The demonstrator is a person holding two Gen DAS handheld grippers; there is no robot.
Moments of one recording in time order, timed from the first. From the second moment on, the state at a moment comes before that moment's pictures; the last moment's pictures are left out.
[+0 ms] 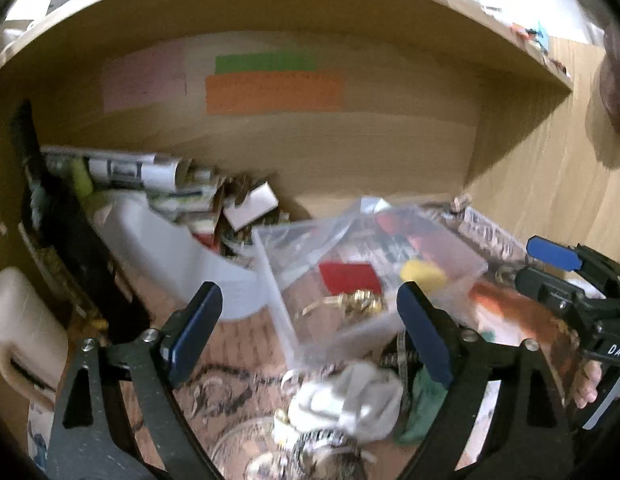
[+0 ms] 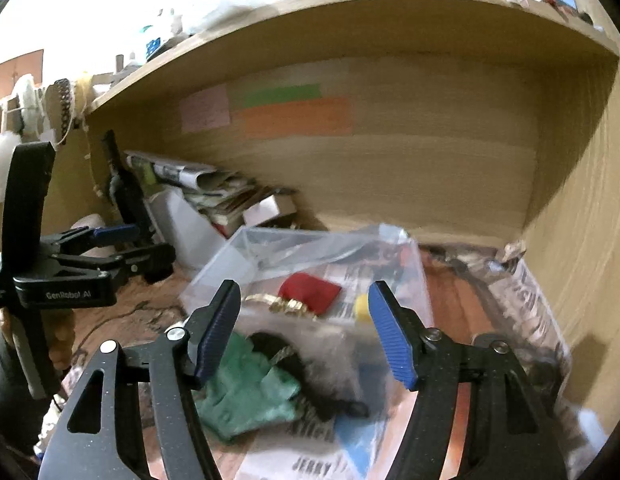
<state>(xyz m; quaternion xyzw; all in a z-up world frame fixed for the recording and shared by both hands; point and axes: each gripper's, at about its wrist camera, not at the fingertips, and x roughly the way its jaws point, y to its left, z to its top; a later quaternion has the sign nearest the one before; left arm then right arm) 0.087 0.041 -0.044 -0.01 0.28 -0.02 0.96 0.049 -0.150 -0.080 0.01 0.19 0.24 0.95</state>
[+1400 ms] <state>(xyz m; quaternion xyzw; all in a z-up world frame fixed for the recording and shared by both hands) 0.035 0.043 -0.160 -0.06 0.40 -0.03 0.92 0.026 -0.128 -0.142 0.02 0.25 0.23 0.94</state>
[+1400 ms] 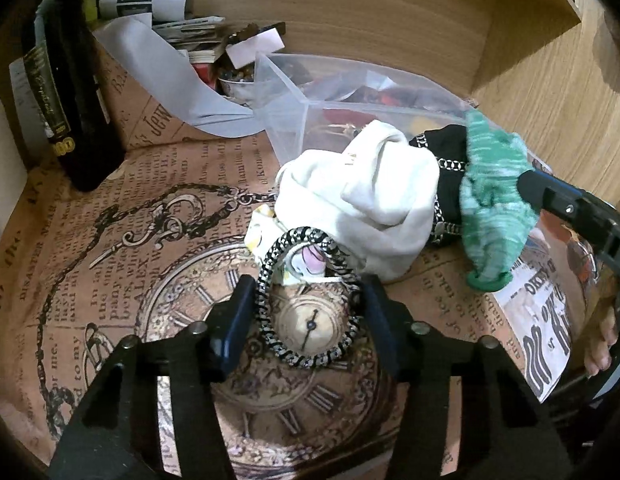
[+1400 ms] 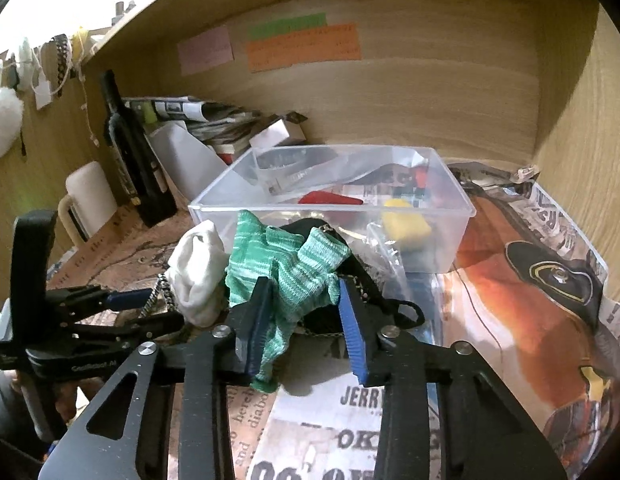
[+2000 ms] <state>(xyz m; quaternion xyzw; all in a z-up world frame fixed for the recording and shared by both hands) 0.035 0.055 -0.093 -0.05 0.31 0.00 0.95 0.018 -0.158 -0.098 0.04 0.18 0.20 0.96</state>
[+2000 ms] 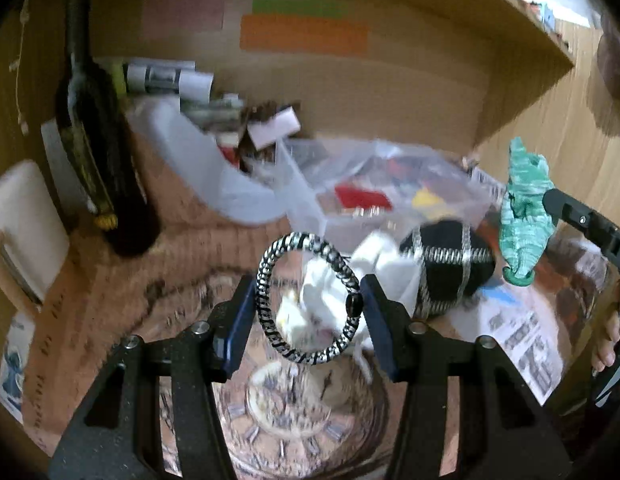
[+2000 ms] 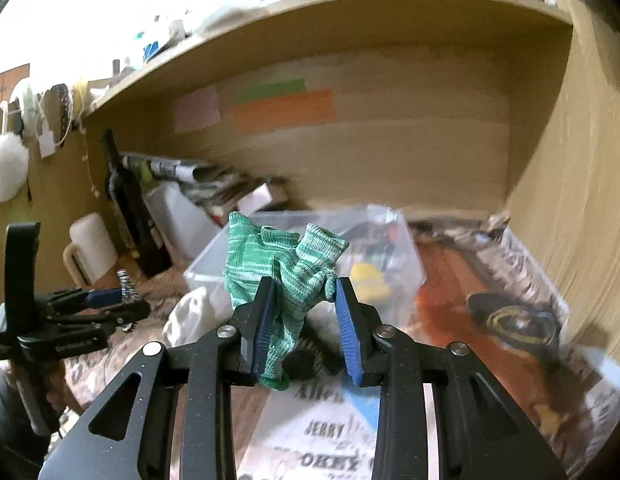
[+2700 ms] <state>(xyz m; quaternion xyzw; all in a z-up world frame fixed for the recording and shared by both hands) 0.118 0.066 -0.045 -0.04 0.28 0.00 0.96 0.100 -0.172 -0.071 0.04 0.15 0.17 0.97</state>
